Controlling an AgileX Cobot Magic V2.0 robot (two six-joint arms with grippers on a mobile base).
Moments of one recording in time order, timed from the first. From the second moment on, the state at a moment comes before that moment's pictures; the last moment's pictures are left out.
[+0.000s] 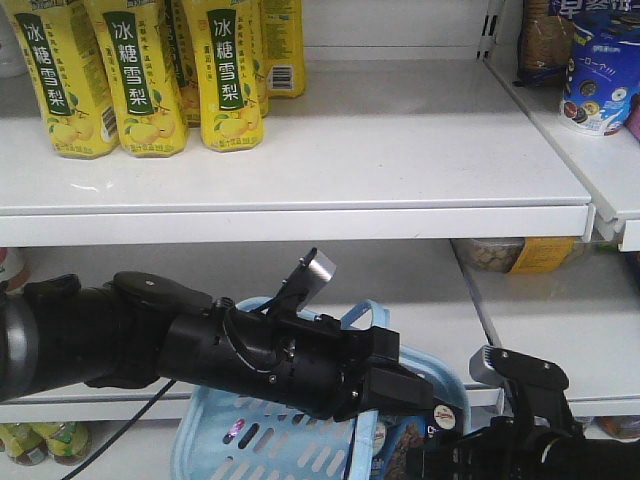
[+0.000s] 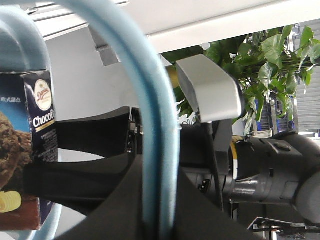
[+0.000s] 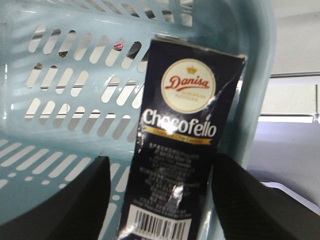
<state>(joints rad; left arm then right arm) -0.65 1.70 -0.96 -1.68 0.83 0.78 0.55 1.24 -0.37 0.72 0.22 -0.08</state>
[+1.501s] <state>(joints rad) -0.65 1.70 -0.96 -1.68 0.83 0.78 0.55 1.46 -0.48 0.78 0.22 -0.10</state>
